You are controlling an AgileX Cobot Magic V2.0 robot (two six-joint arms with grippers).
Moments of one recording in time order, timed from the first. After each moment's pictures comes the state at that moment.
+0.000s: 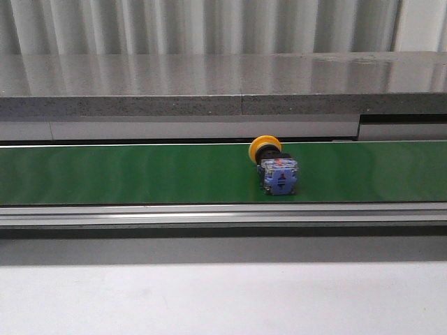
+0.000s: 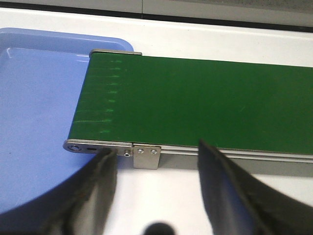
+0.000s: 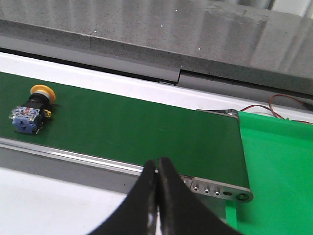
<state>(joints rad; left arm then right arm) 0.03 0.57 -0.55 -0.09 0.65 0.03 -0.02 0.06 -0.38 0.12 0.62 -0.23</state>
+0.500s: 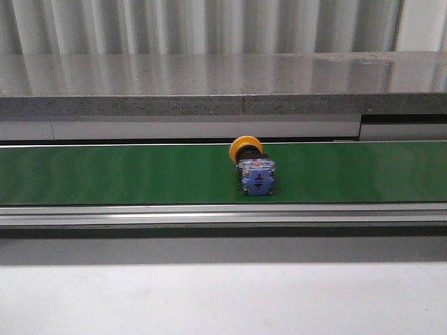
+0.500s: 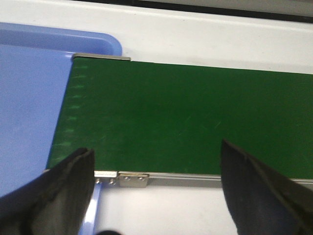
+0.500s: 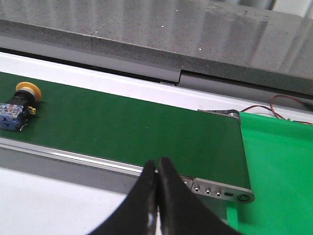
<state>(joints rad) -0.02 0.91 -0.76 -0.11 0.65 0.03 -0.02 0.06 -0.38 0.12 0.62 -0.23</state>
